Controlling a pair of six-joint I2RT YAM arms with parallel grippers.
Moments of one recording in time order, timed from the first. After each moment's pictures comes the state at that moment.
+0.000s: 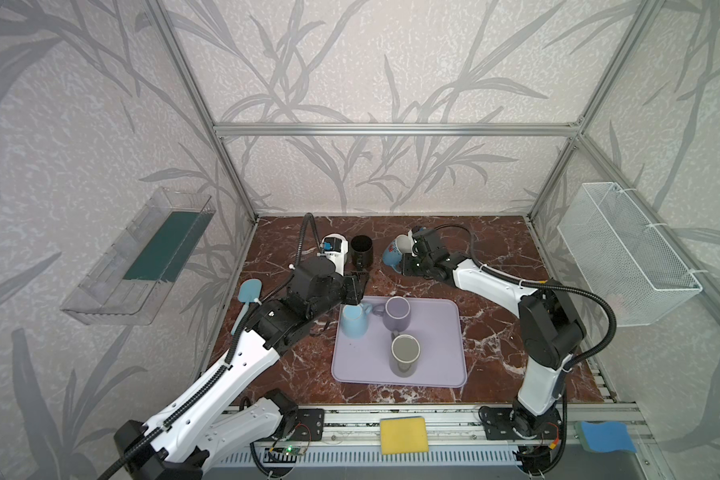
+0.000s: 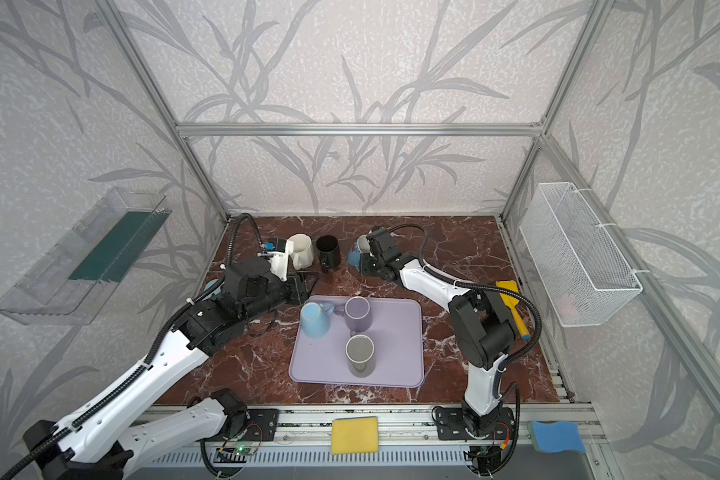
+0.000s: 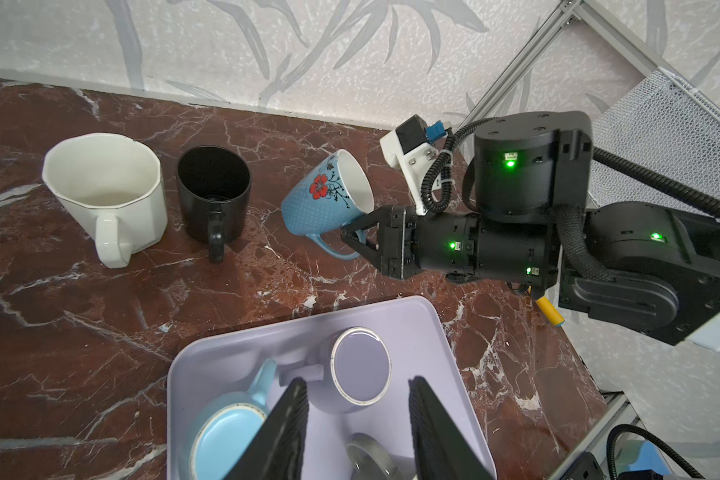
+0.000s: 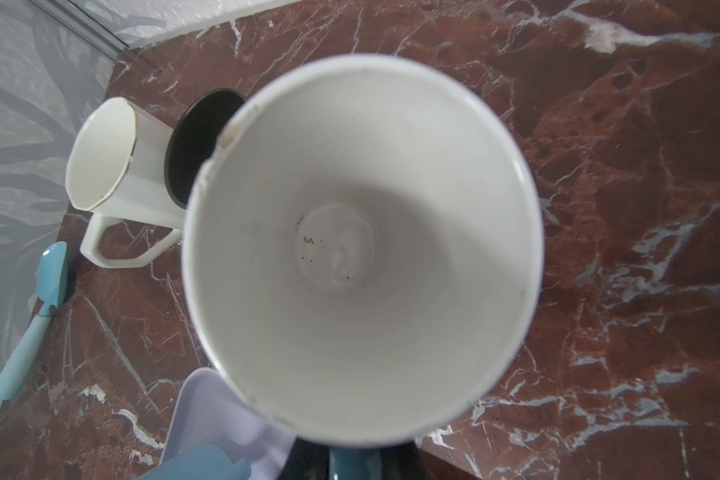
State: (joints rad) left arm -0.62 0.97 1.01 -0.50 -0.03 -0.50; right arm 0.59 1.87 1.37 -0.28 -0.03 0.53
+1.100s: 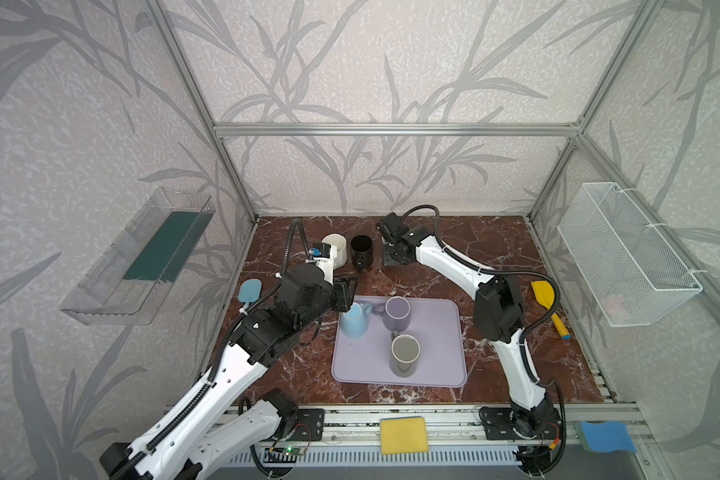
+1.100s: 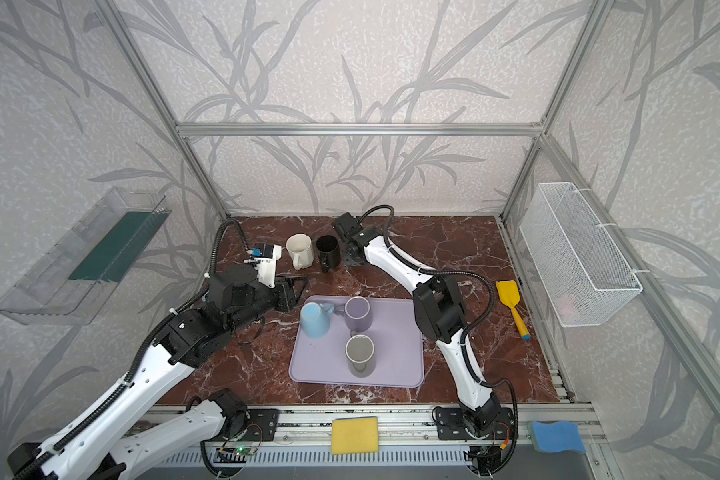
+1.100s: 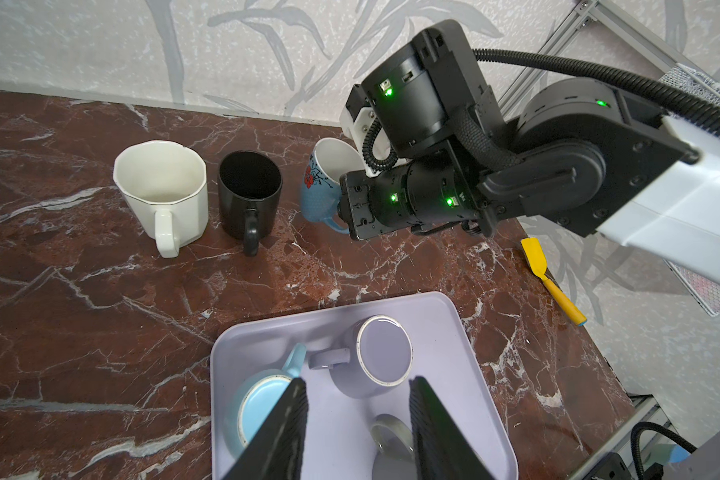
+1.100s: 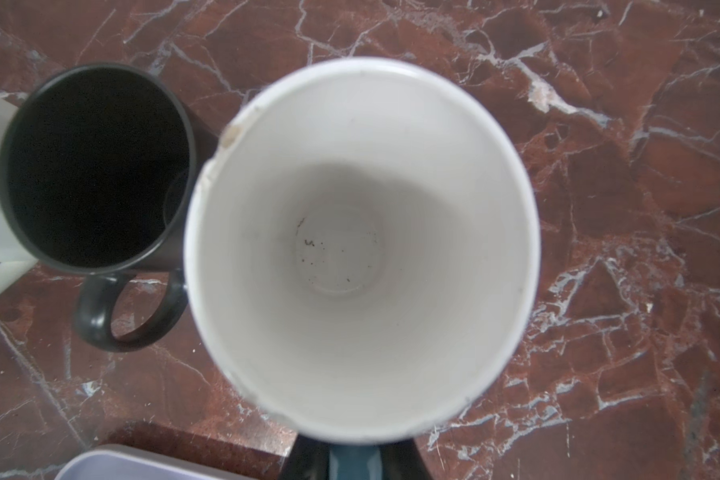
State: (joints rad) left arm -0.61 0.88 0.99 -0.58 -0.07 -0.46; right arm 0.68 2.27 2.09 -0.87 0.26 0.46
